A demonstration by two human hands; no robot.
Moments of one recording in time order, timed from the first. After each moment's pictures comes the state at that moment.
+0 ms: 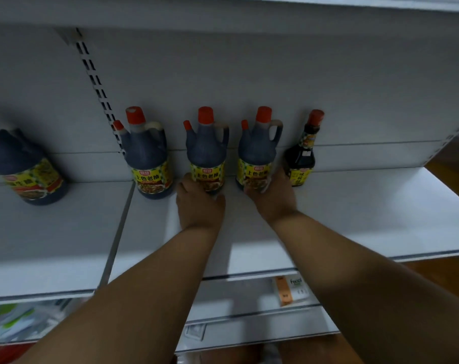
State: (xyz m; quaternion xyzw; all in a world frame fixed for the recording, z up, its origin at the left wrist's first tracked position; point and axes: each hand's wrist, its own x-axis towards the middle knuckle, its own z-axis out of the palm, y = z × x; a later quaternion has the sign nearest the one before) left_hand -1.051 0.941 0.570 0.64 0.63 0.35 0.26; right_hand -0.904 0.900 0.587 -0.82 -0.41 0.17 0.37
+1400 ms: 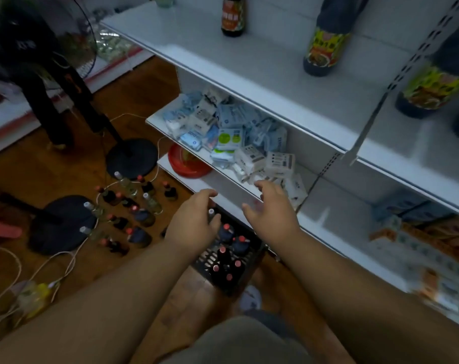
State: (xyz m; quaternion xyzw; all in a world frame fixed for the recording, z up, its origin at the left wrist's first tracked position) left_hand -1.505 0.642 0.489 0.58 0.76 0.21 0.22; right_hand -1.338 0.716 0.491 -0.56 -0.76 0.31 0.15
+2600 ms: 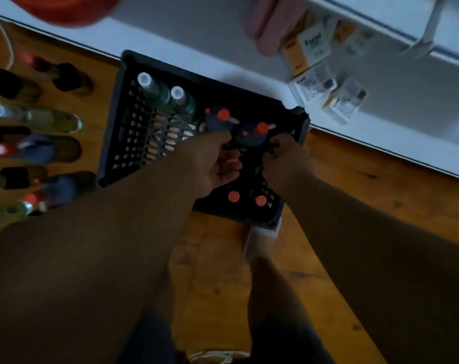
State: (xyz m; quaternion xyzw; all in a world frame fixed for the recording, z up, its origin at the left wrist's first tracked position) left_hand -1.567 0.769 0.035 0.01 0.64 0.12 0.76; right_hand -1.403 0.741 0.021 -0.79 -0.45 0.42 -0.03
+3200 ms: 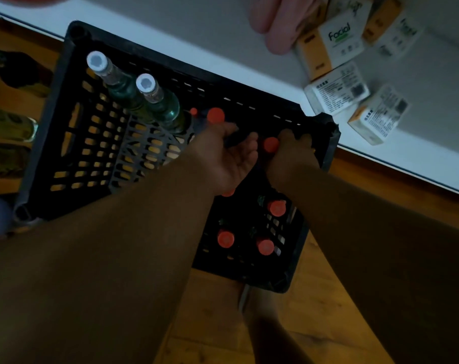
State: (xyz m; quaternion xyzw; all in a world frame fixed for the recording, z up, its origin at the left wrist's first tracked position) left_hand -1.518 0.798 -0.100 -0.14 0.55 0.26 0.78; right_hand -1.373 0.789 -0.129 -0.77 -0.52 0.34 -0.15
